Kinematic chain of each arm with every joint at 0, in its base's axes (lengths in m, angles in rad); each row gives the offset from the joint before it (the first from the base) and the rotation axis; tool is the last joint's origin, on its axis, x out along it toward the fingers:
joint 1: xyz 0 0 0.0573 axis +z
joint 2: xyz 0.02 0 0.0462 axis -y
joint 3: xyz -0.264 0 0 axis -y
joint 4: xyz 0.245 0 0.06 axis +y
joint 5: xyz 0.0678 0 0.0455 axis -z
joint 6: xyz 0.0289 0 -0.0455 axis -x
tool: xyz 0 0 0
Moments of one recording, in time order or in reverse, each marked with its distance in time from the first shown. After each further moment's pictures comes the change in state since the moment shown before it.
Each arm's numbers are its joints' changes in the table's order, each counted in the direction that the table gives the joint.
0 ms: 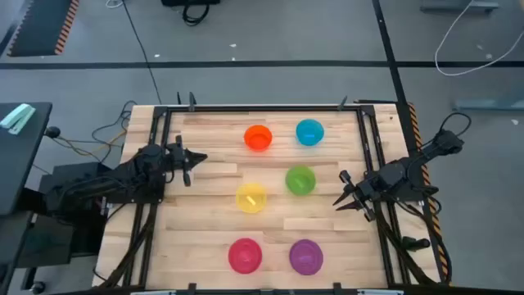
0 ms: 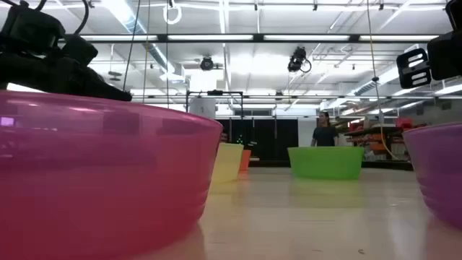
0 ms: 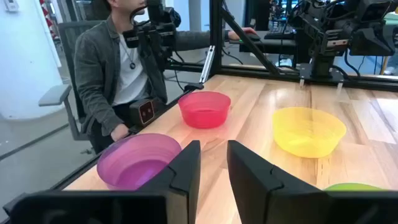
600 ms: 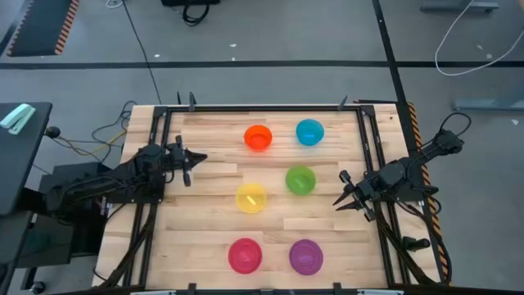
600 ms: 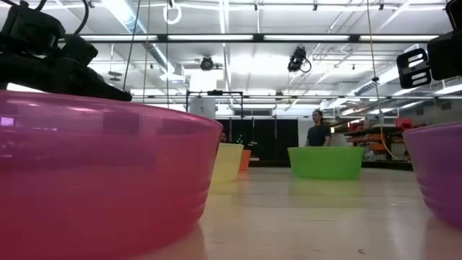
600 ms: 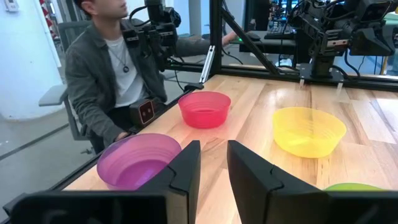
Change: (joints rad) left arm 0.000 0.000 0.000 0.000 0.000 0.000; right arm 0.000 0.000 0.000 0.000 0.000 0.000
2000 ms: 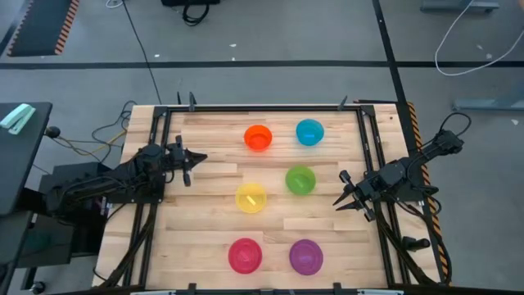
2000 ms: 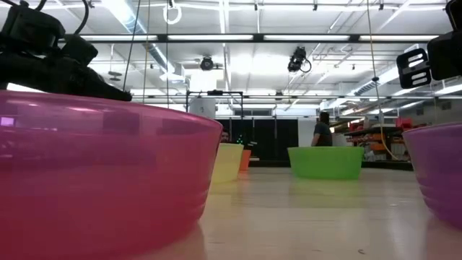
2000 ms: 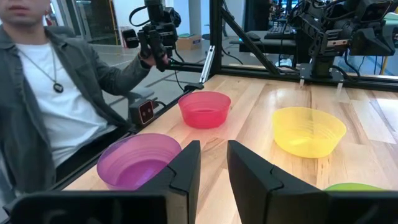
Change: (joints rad) left arm 0.000 0.000 0.000 0.000 0.000 0.000; right arm 0.000 0.000 0.000 0.000 0.000 0.000
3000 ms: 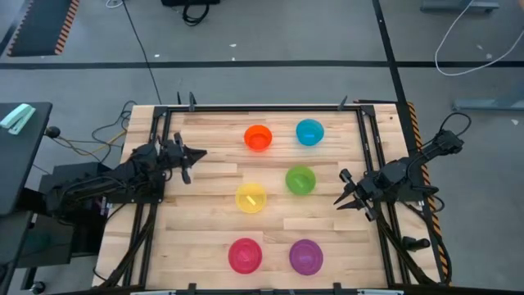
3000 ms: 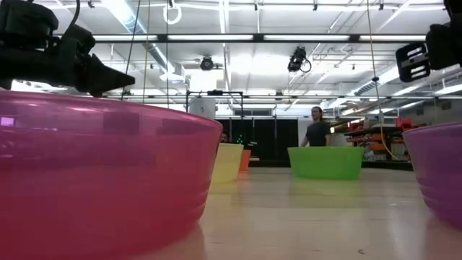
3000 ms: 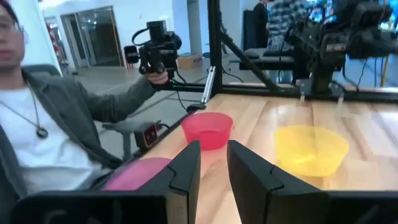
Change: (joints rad) left arm -0.001 0.000 0.000 -0.155 0.001 0.111; right arm 0.000 0.000 0.001 -0.082 0.000 -0.050
